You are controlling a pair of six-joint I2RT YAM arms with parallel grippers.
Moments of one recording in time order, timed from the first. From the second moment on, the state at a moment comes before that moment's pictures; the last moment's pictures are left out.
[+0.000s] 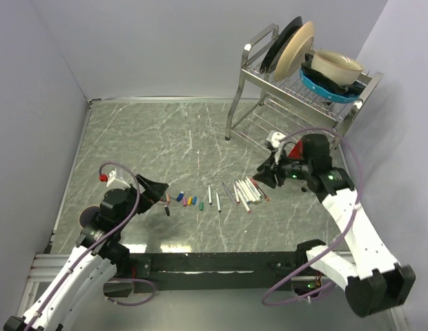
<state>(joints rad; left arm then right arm) -0.42 0.39 0.33 -0.32 -0.07 -1.00 0.24 0.98 0.96 -0.62 -0.79 -0.42</state>
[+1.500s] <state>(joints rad) -0.83 1.81 1.07 -0.27 -0.11 -0.75 -0.05 0.78 0.86 -0.47 -0.94 -0.30</state>
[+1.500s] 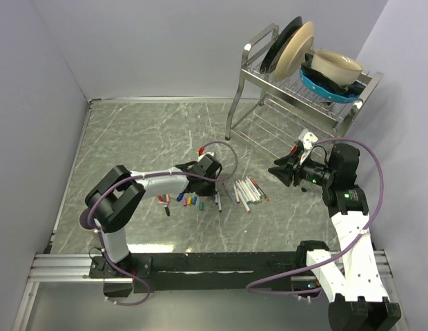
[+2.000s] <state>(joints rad) -0.86 1.81 1.07 -0.27 -0.08 -0.76 -0.05 0.77 0.86 -0.47 -0.94 -0.30</state>
